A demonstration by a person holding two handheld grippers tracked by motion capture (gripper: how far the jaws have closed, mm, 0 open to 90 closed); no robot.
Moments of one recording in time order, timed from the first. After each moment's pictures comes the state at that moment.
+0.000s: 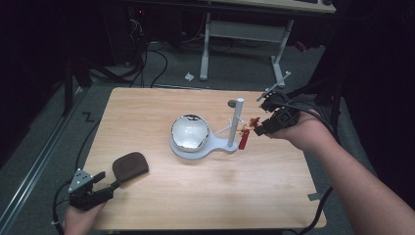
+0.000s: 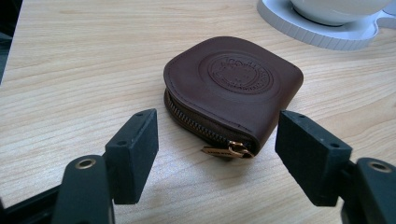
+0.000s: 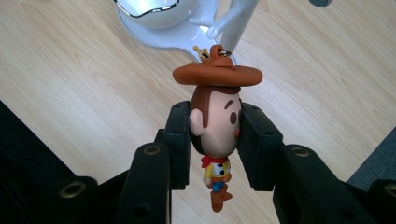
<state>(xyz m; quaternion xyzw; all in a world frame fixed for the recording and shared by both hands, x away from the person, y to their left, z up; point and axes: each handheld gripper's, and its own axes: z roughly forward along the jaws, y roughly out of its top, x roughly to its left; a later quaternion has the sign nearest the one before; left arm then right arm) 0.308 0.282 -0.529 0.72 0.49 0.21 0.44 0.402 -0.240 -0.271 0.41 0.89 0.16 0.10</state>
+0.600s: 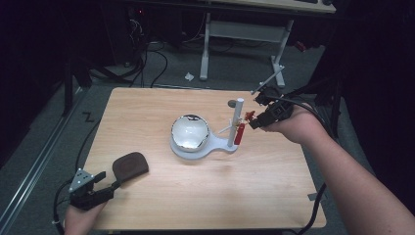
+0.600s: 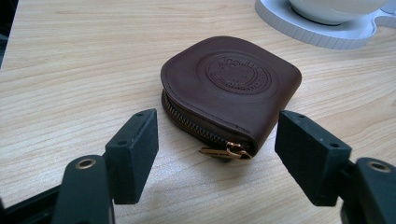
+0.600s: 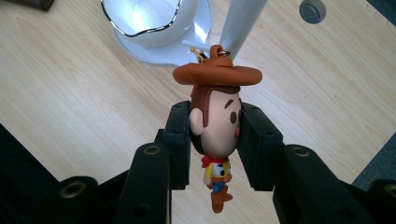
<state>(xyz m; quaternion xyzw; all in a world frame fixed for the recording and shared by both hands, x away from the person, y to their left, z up) 0.309 0.281 -0.530 0.72 0.49 0.21 0.45 0.420 -0.232 -0.270 0.42 0.89 0.16 0.10</state>
